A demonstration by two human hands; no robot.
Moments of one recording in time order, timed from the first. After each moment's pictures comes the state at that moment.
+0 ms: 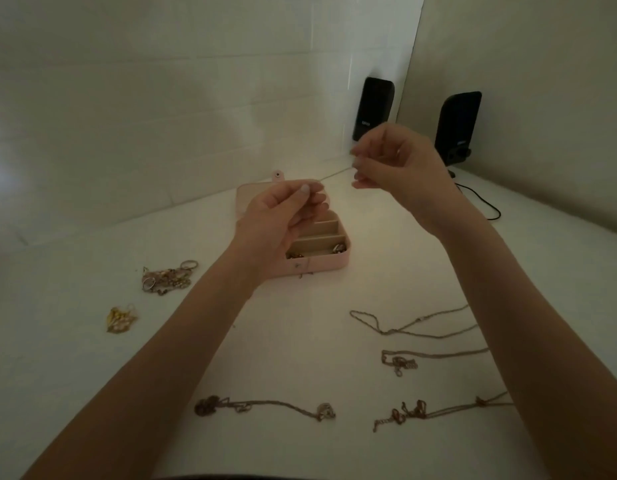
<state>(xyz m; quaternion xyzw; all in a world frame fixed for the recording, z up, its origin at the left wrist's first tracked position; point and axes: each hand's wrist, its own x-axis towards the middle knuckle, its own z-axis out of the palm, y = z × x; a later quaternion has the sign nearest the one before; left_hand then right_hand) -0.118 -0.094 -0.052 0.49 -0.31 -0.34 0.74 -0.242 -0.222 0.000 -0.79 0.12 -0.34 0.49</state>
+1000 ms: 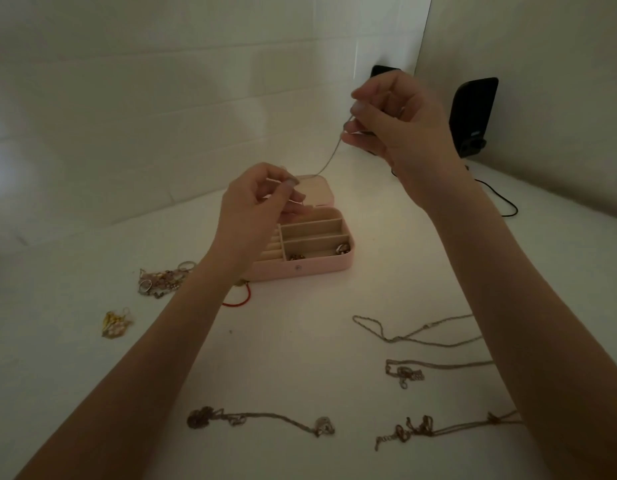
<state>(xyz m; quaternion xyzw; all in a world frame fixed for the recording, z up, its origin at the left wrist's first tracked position) -0.103 -0.092 -0.047 0.64 -0.36 -0.13 0.67 -0.217 -0.230 0.017 -0.69 0.07 -0.41 0.59</state>
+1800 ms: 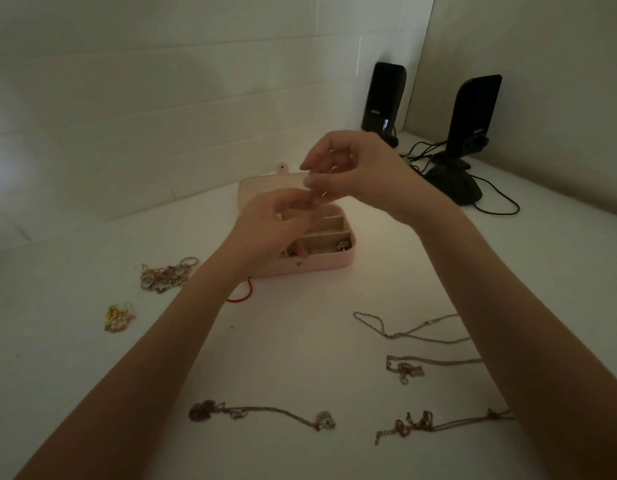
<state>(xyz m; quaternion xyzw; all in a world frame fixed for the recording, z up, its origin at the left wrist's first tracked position) -0.112 -0.083 -0.051 0.74 -0.42 -0.17 0.50 -0.207 -0.216 -0.003 -0.84 0.09 -0.21 0.50</state>
